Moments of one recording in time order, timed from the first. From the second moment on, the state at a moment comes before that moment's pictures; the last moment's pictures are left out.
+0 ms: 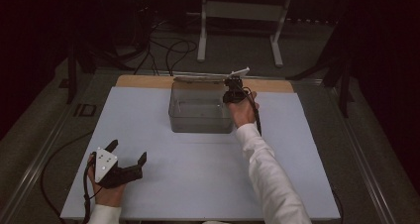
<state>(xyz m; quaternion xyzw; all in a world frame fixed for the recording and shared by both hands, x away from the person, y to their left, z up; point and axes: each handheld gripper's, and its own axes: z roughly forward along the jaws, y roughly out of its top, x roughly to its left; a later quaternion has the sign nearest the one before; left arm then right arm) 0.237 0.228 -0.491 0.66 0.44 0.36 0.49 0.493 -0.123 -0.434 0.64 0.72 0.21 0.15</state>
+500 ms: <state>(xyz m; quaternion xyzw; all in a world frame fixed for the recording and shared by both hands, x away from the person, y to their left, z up) 0.237 0.228 -0.491 0.66 0.44 0.36 0.49 0.493 -0.117 -0.446 0.65 0.72 0.19 0.17</state>
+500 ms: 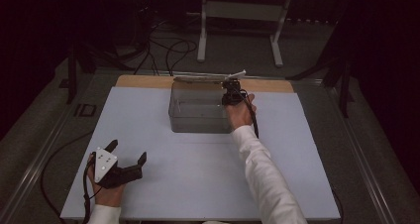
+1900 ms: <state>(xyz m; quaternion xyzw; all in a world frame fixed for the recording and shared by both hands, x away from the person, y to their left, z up) 0.236 0.227 -0.491 0.66 0.44 0.36 0.49 0.491 -0.110 -0.447 0.64 0.73 0.17 0.18</state>
